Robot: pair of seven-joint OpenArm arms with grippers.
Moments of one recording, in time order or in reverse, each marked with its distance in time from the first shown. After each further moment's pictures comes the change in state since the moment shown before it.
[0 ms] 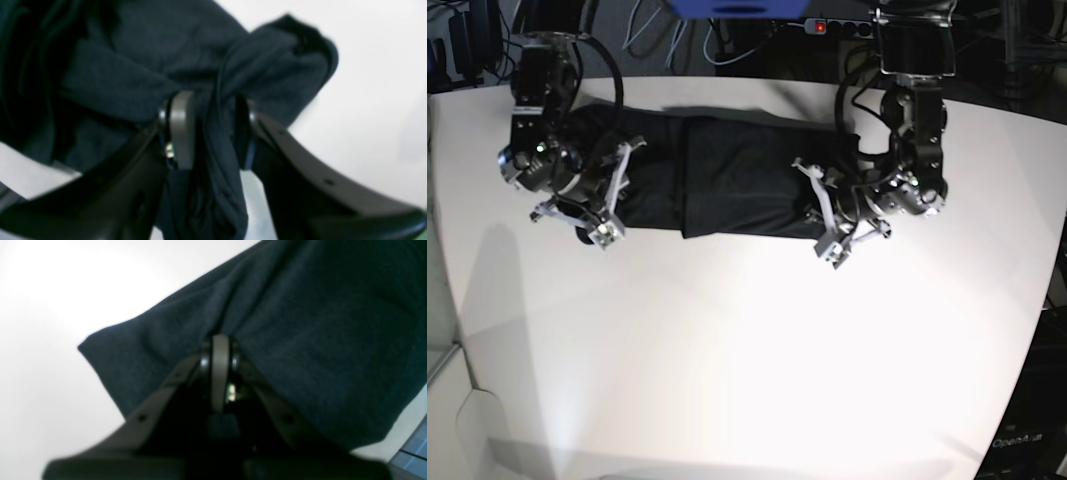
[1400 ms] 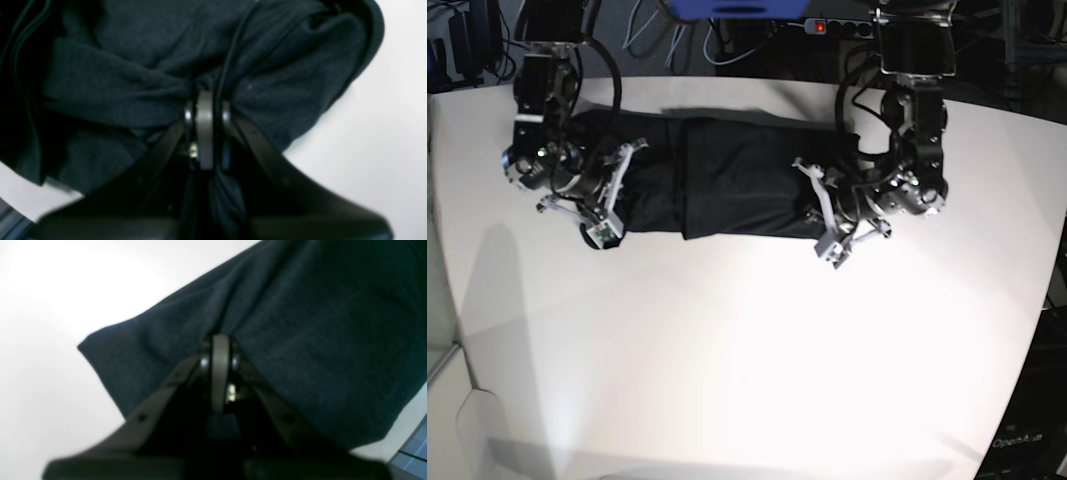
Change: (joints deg) left arm 0.0 0.0 0.0 0.0 -0.2 0.0 0.0; right arm 0.9 -0.3 1.9 -9.2 0.7 -0.1 4.7
